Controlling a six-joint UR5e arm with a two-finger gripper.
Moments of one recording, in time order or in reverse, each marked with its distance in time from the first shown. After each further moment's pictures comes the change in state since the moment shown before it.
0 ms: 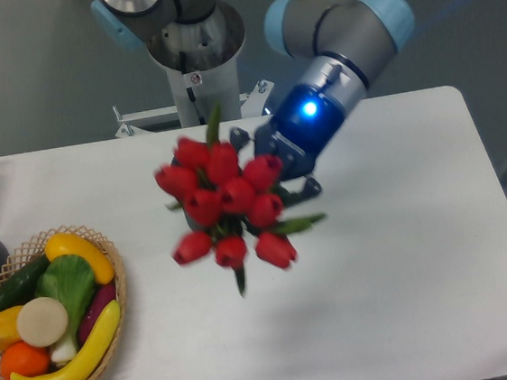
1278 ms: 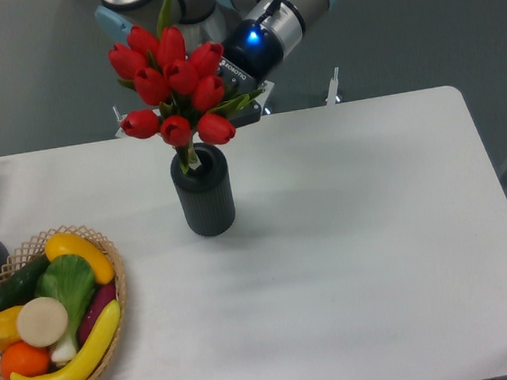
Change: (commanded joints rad) arm 0.118 0.195 -0.347 -0.003 -0.080 0.205
